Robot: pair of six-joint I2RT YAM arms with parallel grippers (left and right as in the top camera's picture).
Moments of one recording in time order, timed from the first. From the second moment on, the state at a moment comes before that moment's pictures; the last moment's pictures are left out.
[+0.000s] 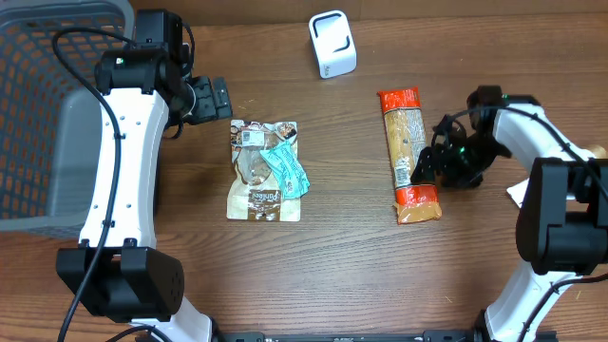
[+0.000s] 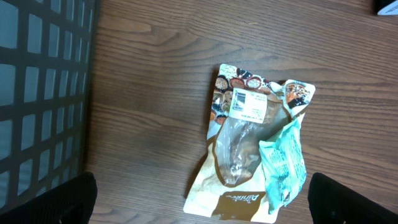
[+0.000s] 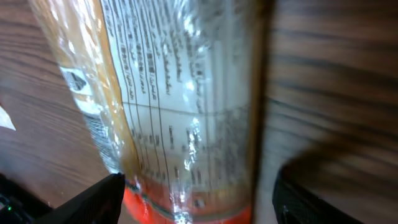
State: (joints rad) left arm 0.00 1.79 1.84 -1.28 -0.02 -0.25; right arm -0.03 2.02 1.32 -1.04 -0.46 -0.11
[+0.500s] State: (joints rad) left arm 0.00 1.79 1.84 -1.28 -0.02 -0.25; right arm -0.04 1.95 1.05 -0.66 -0.73 0.03
